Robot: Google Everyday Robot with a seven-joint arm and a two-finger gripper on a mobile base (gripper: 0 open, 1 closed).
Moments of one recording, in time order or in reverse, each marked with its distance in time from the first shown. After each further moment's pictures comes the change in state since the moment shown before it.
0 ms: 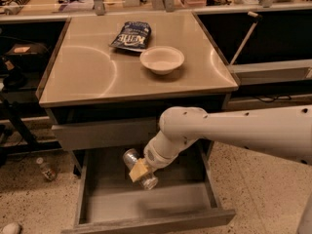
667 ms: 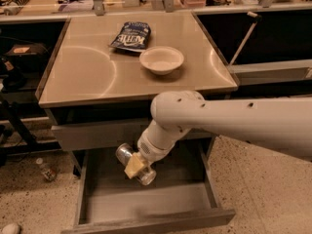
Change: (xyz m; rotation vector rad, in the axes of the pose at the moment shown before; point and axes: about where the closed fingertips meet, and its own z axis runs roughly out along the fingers) arm -0.012 0.032 -0.044 0.034 0.036 -0.132
